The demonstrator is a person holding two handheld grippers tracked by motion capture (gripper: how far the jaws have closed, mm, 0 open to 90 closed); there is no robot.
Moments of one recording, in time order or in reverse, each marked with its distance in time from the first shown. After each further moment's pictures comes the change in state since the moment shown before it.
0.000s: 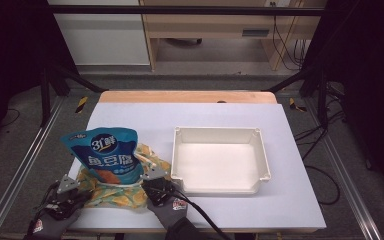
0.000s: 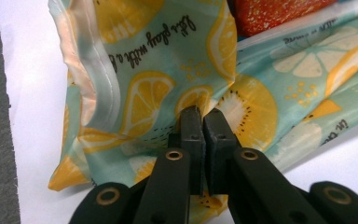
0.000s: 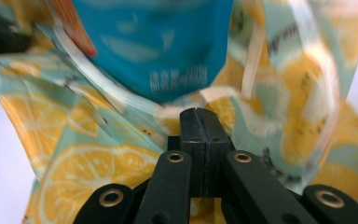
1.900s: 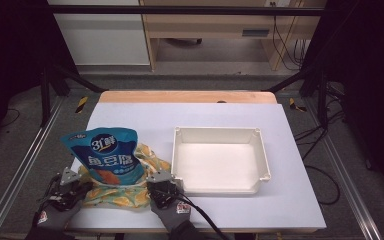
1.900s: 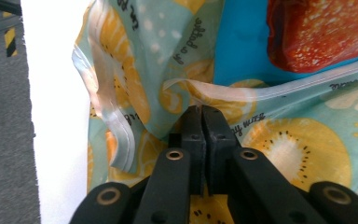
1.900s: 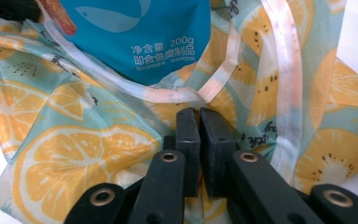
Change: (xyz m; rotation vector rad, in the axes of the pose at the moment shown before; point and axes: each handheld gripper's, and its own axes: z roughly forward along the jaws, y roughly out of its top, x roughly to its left) left arm 0.011 0.012 0.015 -0.024 0.039 -0.013; right arm -0.007 -0.016 0.003 -0.012 0.006 0.045
